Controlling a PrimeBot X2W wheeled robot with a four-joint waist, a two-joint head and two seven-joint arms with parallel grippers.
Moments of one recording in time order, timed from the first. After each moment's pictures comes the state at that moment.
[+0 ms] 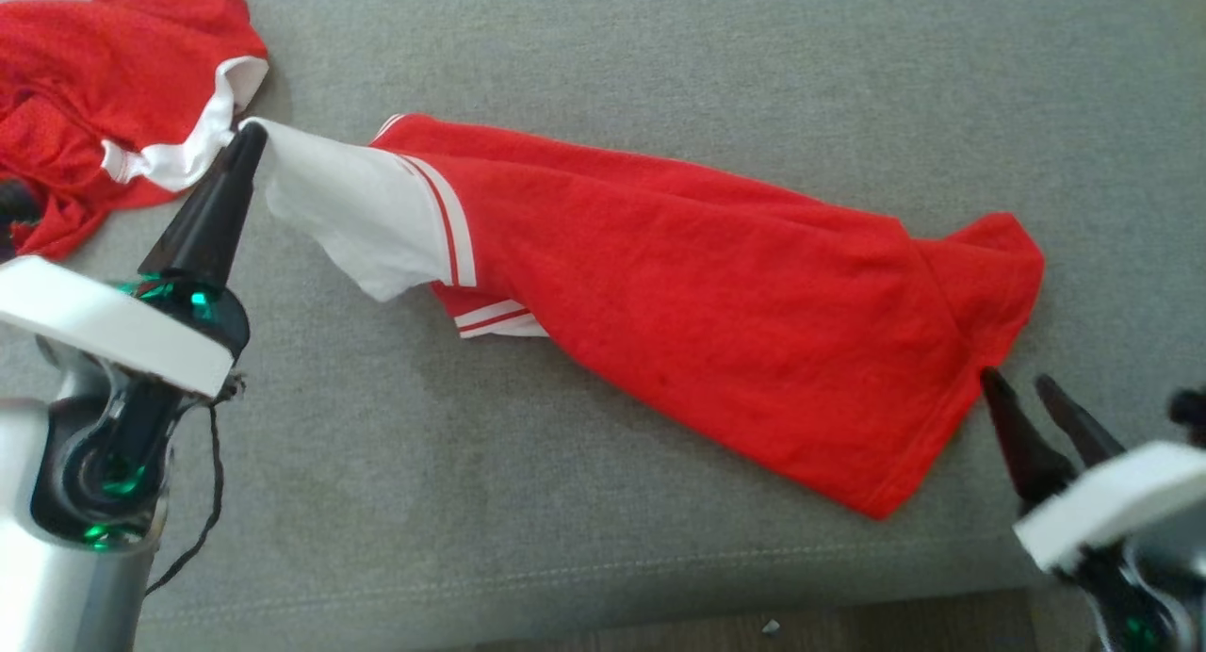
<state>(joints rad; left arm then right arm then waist) -0.30 0.41 -0.18 -0.12 -1.08 -0.02 0.19 0.05 -0.08 -0.08 -0.09 0.47 0.12 0.56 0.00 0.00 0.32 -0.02</state>
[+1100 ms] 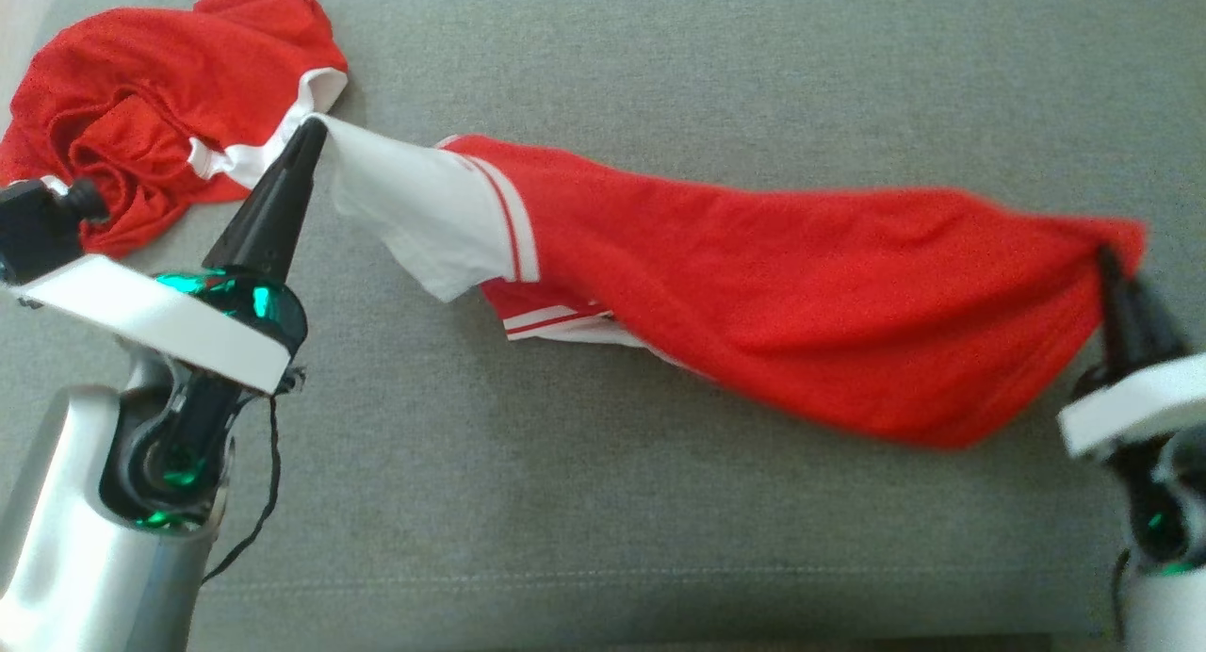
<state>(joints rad) -0.34 0.34 -0.24 -0.06 -1.09 -0.08 0.13 -0.17 -0.10 -0.14 0.08 0.27 0.12 0.29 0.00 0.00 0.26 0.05</state>
